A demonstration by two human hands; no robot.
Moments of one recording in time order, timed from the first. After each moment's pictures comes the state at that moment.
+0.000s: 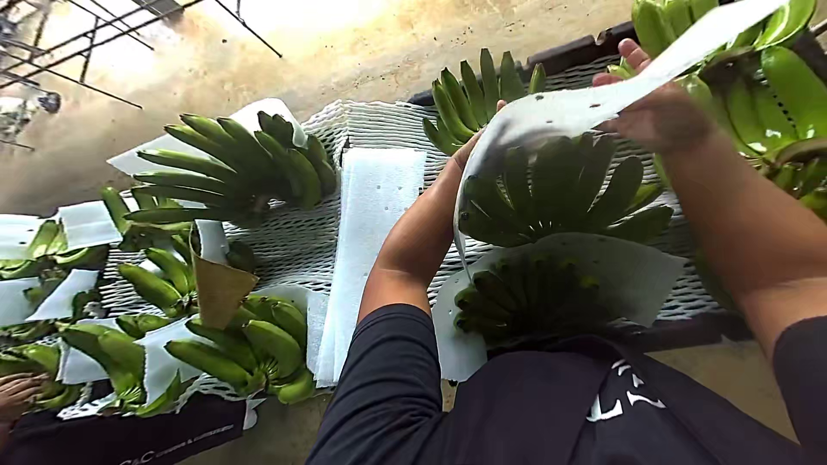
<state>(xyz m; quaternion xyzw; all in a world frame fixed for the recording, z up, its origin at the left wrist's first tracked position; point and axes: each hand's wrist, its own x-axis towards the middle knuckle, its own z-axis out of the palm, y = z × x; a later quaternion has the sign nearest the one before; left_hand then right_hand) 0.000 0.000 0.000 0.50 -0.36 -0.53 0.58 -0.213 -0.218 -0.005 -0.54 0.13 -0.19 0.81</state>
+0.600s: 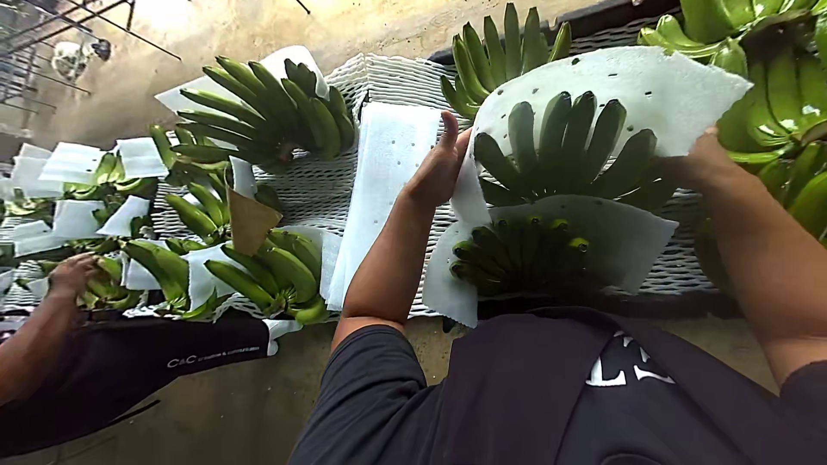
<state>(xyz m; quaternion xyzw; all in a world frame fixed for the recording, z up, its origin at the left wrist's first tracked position) -0.064 0.115 0.052 0.62 -0.22 -0.51 0.56 -0.306 -0.170 -0.016 -0.93 0.26 0.01 0.26</state>
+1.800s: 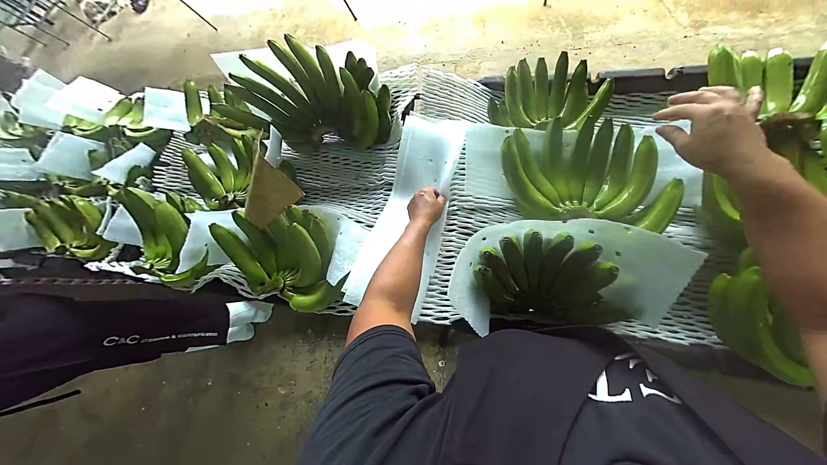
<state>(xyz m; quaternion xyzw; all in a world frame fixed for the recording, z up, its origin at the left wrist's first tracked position) 0.024 0.221 -0.079 0.96 -0.12 -0.22 0.14 -0.209 -0.196 0.044 -0.97 0.17 -0.08 0.16</state>
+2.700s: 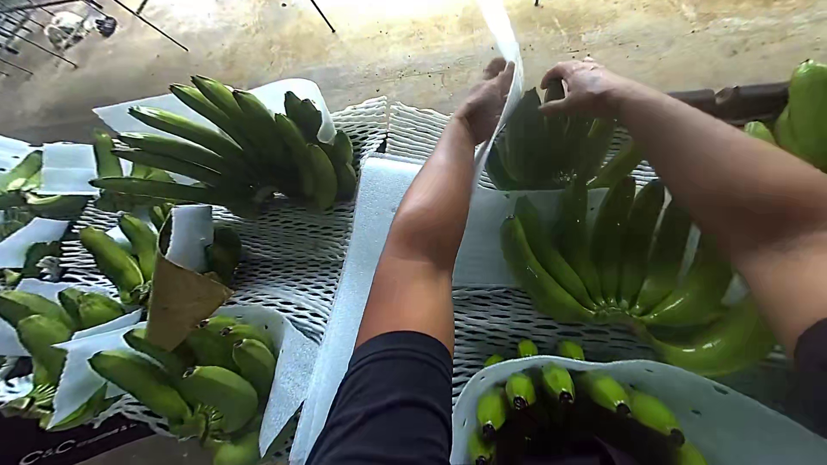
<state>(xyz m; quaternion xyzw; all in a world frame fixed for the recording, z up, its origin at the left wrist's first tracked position) 0.180 -0.050 -0.018 0.67 -0.23 -0.33 0.63 0.096 -0.237 -0.033 -0.96 0.09 0.03 0.26</state>
